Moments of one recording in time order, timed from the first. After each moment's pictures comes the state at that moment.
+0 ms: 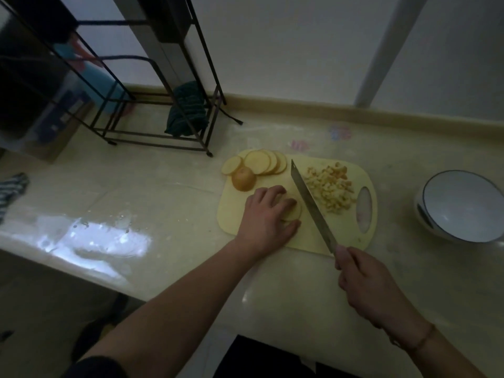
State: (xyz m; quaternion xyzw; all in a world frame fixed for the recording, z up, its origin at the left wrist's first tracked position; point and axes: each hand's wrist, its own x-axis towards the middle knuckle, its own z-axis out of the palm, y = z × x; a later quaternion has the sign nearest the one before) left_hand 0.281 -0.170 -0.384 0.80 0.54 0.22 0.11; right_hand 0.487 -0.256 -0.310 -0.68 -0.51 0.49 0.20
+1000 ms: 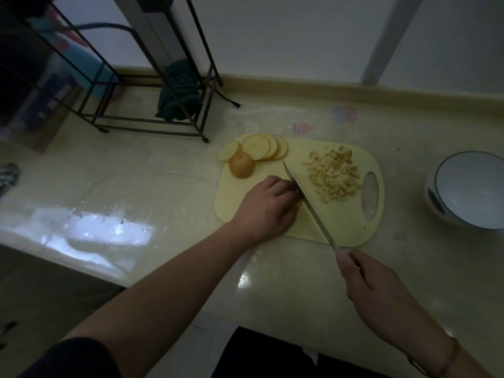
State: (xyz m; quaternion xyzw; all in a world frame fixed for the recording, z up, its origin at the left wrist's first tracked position) left_hand 0.275 -0.157 -0.383 0.88 0.41 0.22 0.10; right_hand 0.490 -0.276 -0.304 -0.65 -0.58 0.45 0.19
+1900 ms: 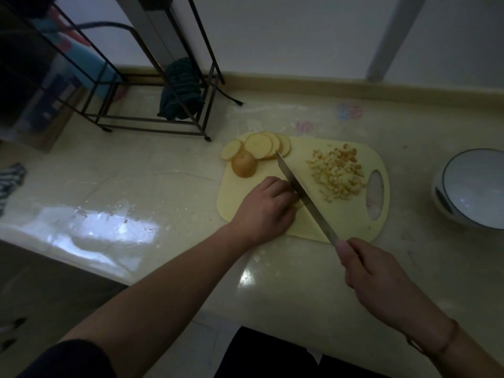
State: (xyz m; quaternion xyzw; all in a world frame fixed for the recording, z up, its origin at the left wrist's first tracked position) left_hand 0.267 -0.160 -0.384 0.87 0.42 0.22 0.14; right_hand 0.489 -0.257 -0.307 -0.64 -0.59 0.46 0.18
